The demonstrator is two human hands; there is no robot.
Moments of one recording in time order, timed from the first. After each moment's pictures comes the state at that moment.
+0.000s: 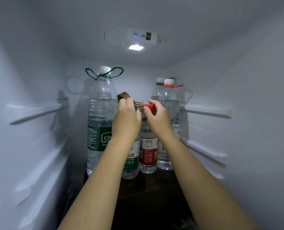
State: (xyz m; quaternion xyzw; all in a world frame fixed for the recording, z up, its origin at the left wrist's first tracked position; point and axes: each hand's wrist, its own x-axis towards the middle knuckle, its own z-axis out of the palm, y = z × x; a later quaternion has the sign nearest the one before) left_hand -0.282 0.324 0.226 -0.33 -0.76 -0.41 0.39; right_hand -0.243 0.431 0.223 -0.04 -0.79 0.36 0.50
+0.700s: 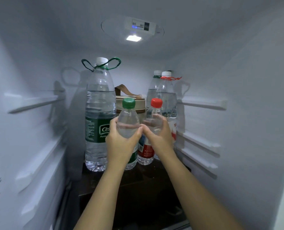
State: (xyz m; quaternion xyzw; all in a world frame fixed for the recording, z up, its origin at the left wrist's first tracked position) left_hand -0.252 0.299 0.151 -0.30 -0.63 -0.68 0.20; right_hand -0.212 0.420 0.152 -0.04 -0.73 0.49 0.47
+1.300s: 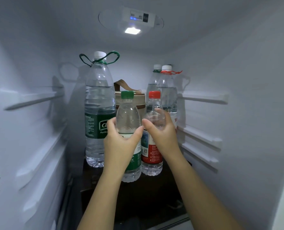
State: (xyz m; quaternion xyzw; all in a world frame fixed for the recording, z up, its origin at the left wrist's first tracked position) left_hand -0.237 0.284 0.146 -0.30 -0.65 -0.68 0.16; right_hand -0.194 0.411 0.154 -0.03 -0.72 0.50 0.48
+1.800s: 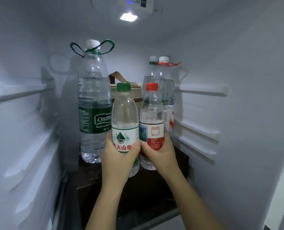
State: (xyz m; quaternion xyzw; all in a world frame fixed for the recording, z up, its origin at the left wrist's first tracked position) left_hand -0.236 0.282 0.100 -0.26 -0.66 -0.69 0.13; right_hand -0.181 0.406 0.090 -0.08 -0.72 0.54 0.43
